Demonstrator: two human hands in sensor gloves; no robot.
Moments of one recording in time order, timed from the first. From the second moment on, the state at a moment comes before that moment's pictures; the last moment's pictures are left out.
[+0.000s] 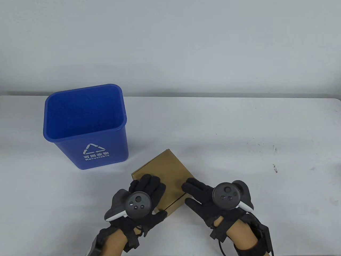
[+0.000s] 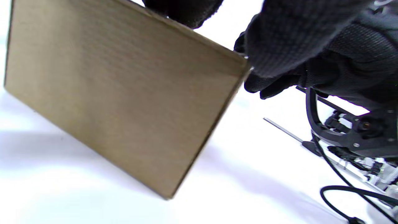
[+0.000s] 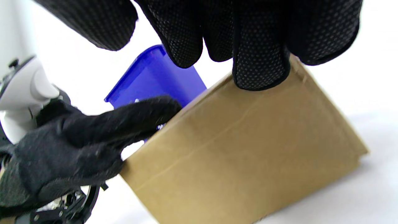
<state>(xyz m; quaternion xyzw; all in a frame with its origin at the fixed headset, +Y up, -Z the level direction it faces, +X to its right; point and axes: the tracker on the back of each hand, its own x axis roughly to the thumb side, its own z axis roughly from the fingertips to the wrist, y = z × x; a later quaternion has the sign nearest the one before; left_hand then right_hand) -0.131 -0.699 -0.227 -0.10 -0.29 0.20 0.93 0.132 -0.679 -0.251 0.32 0.04 0.89 0.33</state>
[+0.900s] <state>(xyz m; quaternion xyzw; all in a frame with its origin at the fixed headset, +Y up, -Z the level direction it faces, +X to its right) -0.188 -0.709 -0.249 0.01 -0.06 0.19 0.98 0.162 -0.692 -0.274 0.22 0.04 0.92 0.32</state>
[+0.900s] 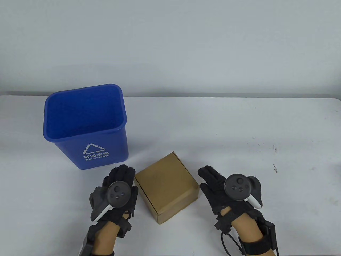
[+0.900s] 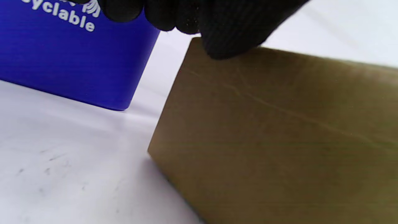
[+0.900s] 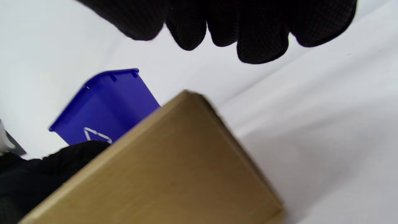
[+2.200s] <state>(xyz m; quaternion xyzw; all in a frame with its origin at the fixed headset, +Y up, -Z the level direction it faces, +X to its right) -0.157 -0.727 -0.253 -0.06 -0.18 0.16 0.97 0.125 -0.739 -0.280 0.24 0.16 0.95 0.15</state>
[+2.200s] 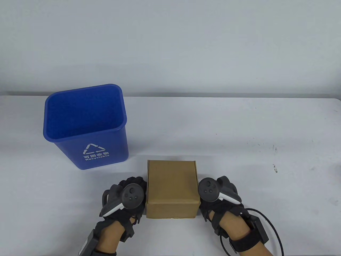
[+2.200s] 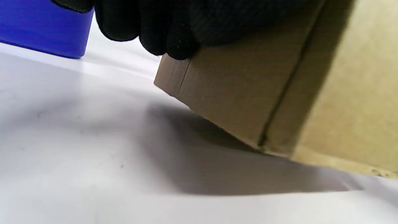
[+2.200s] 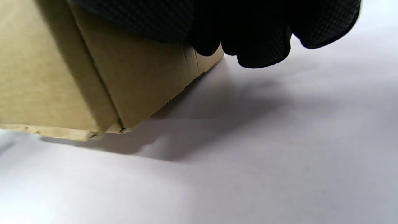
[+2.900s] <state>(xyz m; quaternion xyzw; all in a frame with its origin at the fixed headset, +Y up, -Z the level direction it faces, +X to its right) -0.174 -0.708 -0.246 0.02 -0.22 0.26 0.94 0.142 -0.695 -0.270 0.29 0.06 0.93 0.20</state>
